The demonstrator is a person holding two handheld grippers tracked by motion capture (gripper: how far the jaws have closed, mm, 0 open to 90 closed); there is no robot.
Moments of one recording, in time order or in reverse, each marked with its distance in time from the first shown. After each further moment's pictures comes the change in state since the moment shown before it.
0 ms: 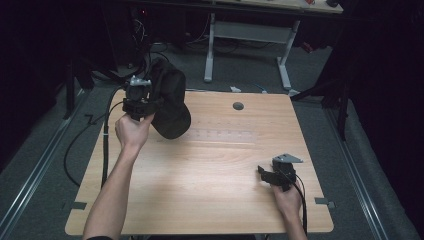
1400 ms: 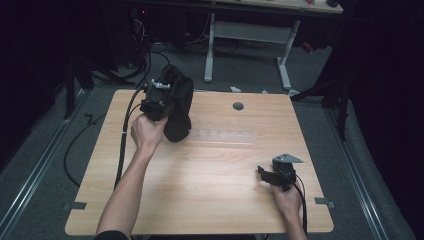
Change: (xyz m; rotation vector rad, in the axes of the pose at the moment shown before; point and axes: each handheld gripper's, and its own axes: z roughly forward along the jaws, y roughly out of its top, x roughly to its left) left arm -0.011 -0.031 0.033 0.052 0.070 0.066; right arm 0.000 0.000 0.000 0.000 0.000 0.000
